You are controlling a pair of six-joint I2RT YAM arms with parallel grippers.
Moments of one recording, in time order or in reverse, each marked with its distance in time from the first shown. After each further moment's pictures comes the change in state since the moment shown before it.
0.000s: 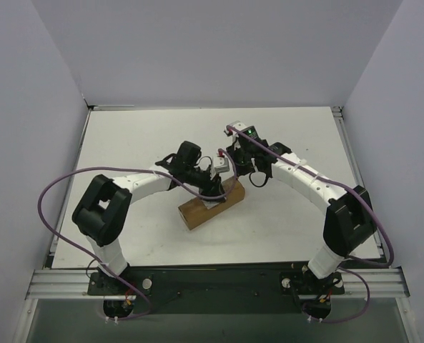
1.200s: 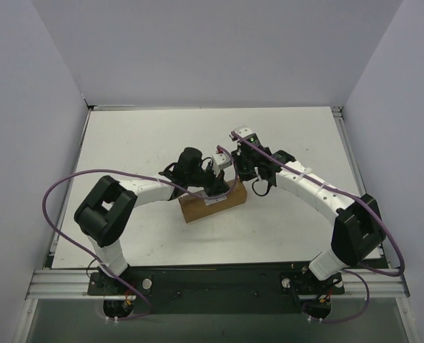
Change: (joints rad) left arm -0.063 0.006 -0.154 0.437 -0.293 -0.270; right arm 0.031 -0.082 -0.091 0.016 0.099 0.075
